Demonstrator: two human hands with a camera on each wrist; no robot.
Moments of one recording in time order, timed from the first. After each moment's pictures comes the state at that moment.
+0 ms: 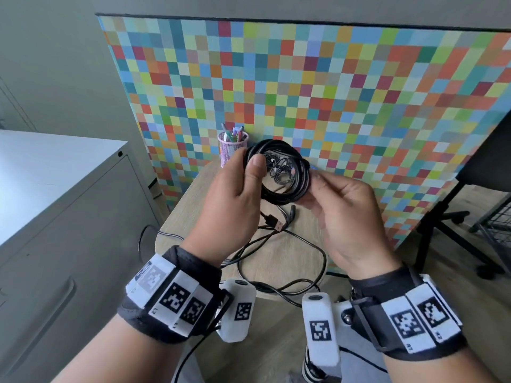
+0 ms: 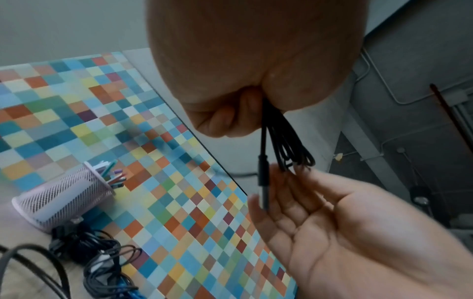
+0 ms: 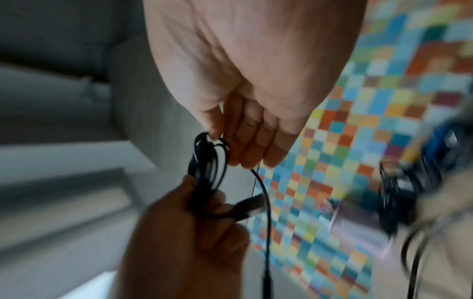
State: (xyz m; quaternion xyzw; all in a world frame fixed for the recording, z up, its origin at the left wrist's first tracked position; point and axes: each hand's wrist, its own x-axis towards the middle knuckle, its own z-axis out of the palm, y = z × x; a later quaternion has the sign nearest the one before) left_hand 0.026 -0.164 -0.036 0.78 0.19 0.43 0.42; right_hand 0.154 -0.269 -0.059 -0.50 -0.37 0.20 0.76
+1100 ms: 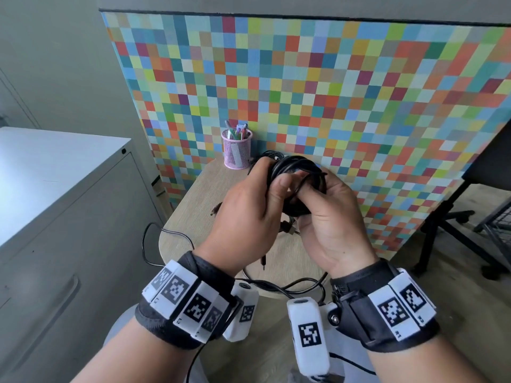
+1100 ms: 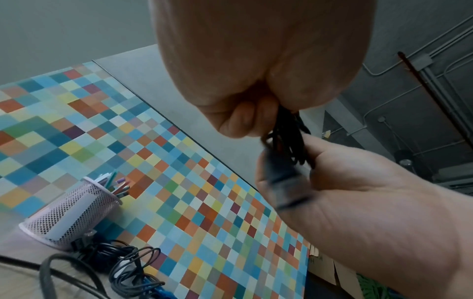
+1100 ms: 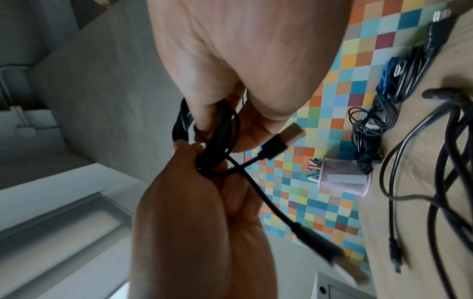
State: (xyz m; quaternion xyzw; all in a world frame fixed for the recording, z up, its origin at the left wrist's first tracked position) left_hand 0.027 -0.171 -0.051 0.83 0.14 0.42 0.32; right_hand 0.134 -0.247 -0.062 -0.39 -0.30 0.31 0.81
